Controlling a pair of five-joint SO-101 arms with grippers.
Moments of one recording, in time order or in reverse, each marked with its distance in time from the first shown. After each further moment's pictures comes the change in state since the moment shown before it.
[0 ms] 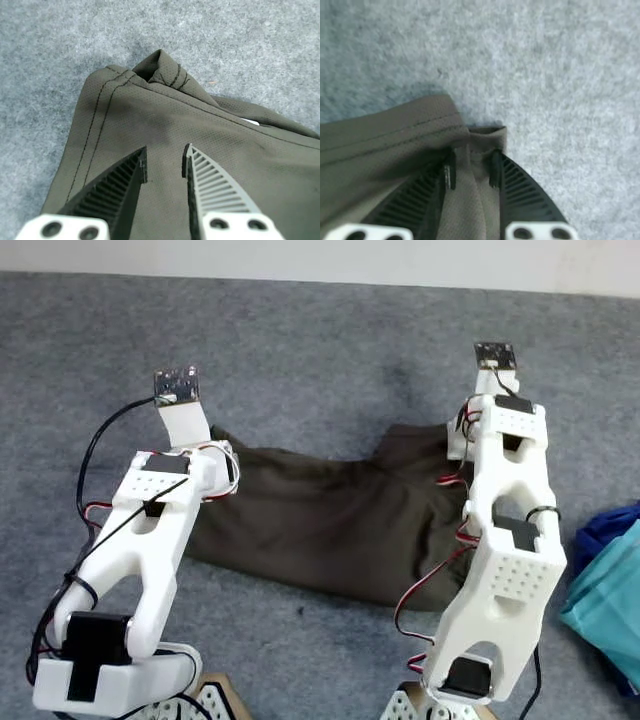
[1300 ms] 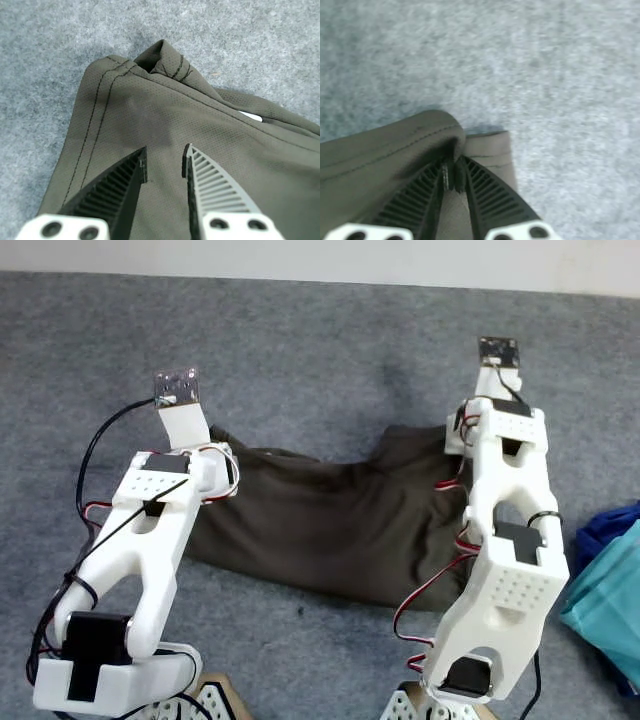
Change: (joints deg) left arm 0.0 0.0 -0.3 2.6 1.5; right arm -0.2 -7.0 6.0 -5.4 -3.2
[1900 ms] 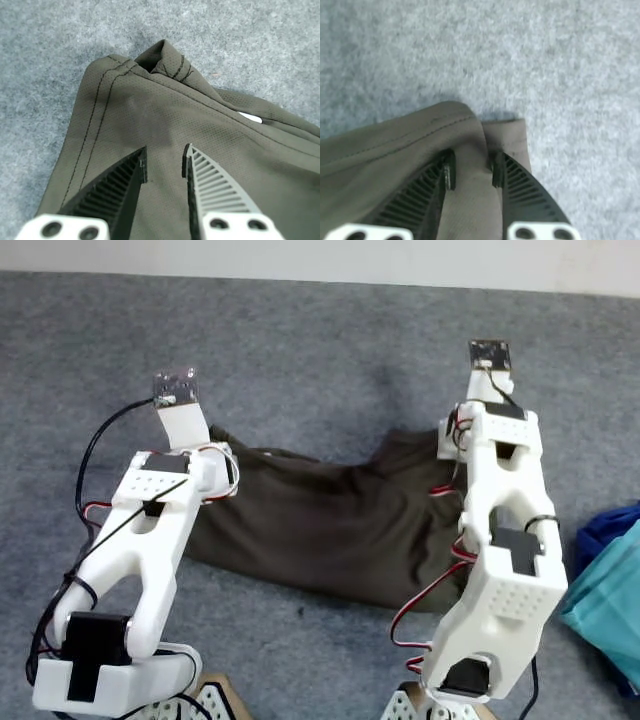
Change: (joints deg) left arm 0.0 0.0 0.0 0.0 0.1; right arm -2.2 -3.2 5.0 -0.9 0.0
